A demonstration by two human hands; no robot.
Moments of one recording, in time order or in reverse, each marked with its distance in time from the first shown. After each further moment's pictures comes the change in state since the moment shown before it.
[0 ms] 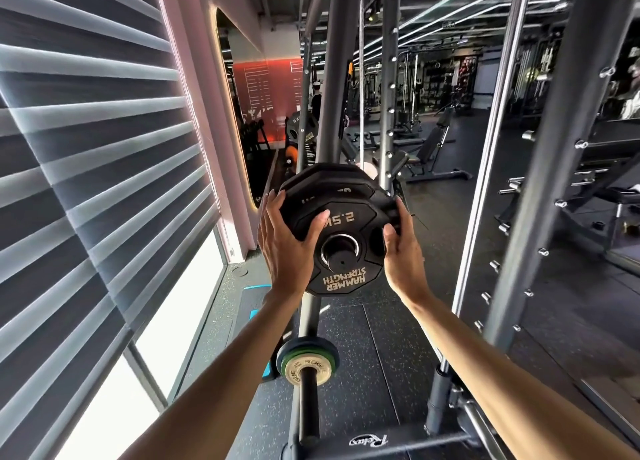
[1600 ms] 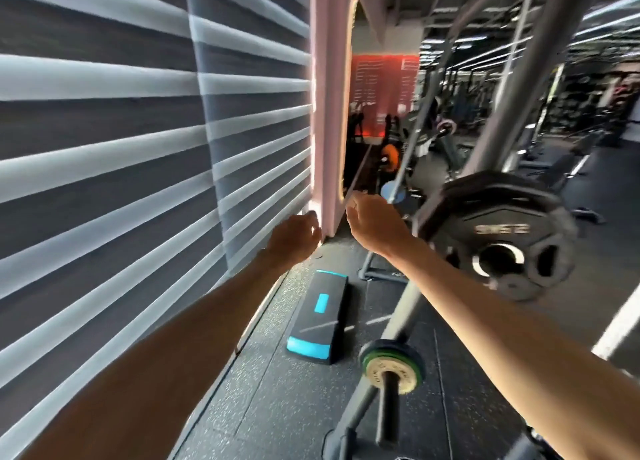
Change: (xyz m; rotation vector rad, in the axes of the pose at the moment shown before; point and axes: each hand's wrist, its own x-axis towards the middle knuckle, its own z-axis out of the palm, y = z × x) left_hand 0.062 -0.151 -0.193 0.763 -0.453 -0.092; right_hand 0.016 -0.136 0.241 -0.505 -0.602 -0.393
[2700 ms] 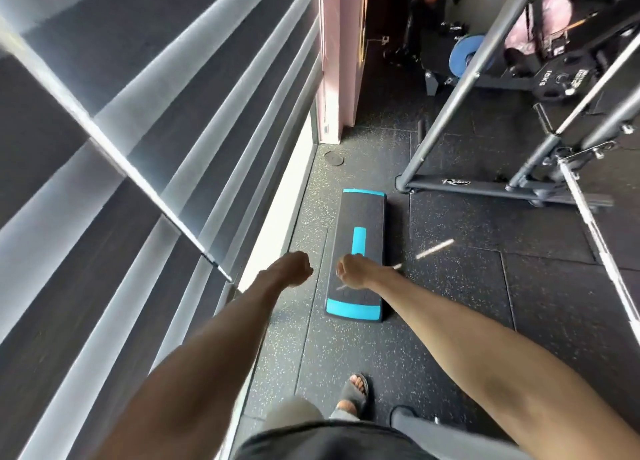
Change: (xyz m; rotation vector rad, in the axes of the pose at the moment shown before) left_hand 0.315 -0.414 0.411 -0.040 -1.067 -0.266; right_hand 0.304 0.139 0.627 0.174 -1.143 0.425
